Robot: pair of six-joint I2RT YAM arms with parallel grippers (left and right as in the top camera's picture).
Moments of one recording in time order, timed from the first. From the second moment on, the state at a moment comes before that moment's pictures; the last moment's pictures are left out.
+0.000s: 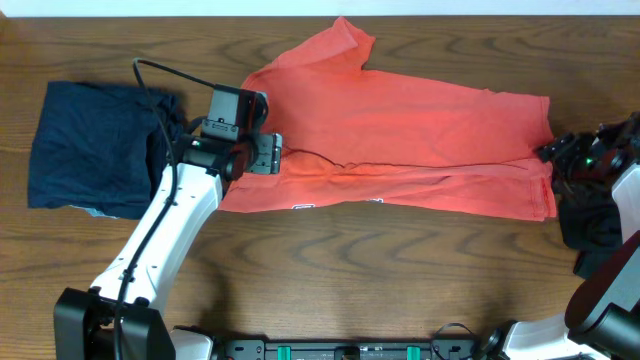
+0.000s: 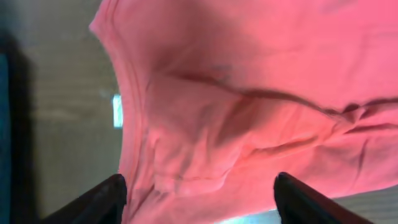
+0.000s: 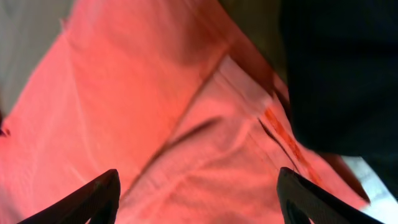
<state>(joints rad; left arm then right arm) -0.25 1.51 1.13 -0.69 -0.01 -0.11 -0.53 1.68 1.10 -0.64 -0.37 0.42</state>
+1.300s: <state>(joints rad) -0.09 1.68 0.90 -0.69 -0.12 -0.18 -0.47 1.68 1.01 -0.85 -0.18 0.36</state>
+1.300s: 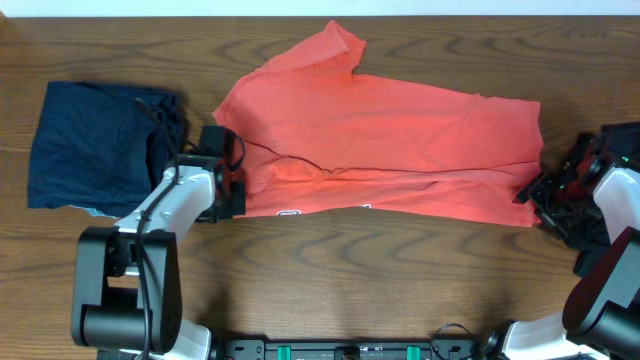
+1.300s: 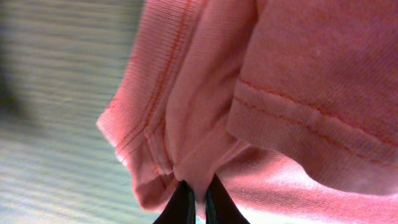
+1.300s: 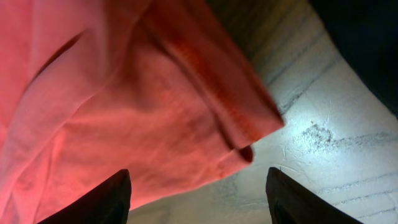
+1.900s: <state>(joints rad) -0.08 1.64 0.90 -0.71 -0.13 -0.19 -0.47 1.69 0.90 -0.77 -0.16 0.38</state>
